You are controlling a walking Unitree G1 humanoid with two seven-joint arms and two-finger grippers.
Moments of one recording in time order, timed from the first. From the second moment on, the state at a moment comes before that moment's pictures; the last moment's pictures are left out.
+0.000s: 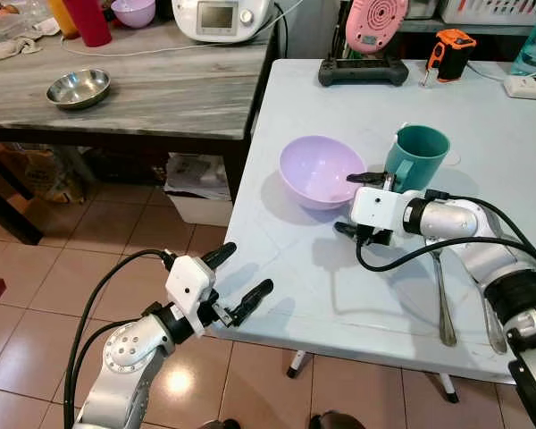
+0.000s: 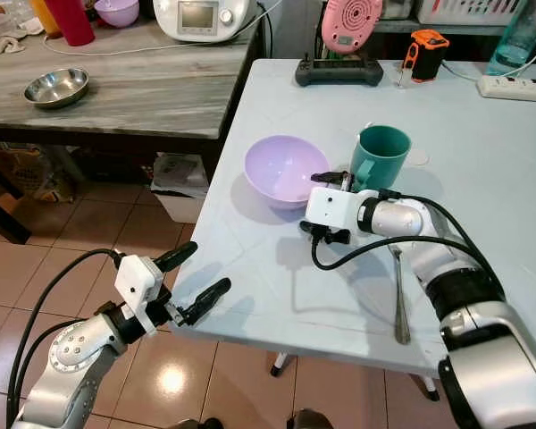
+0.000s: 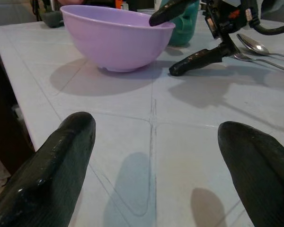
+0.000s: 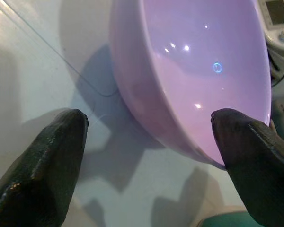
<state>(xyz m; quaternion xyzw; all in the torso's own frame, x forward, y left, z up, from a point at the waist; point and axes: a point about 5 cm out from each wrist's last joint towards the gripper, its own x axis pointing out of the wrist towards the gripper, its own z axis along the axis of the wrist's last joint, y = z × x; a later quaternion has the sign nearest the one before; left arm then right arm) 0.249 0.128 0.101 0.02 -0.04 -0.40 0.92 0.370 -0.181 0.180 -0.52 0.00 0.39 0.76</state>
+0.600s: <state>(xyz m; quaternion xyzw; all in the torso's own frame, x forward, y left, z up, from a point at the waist) 0.246 0.124 0.112 0.02 -0.05 -0.39 0.92 0.370 -0.181 0.175 -0.62 -0.06 0.39 0.68</state>
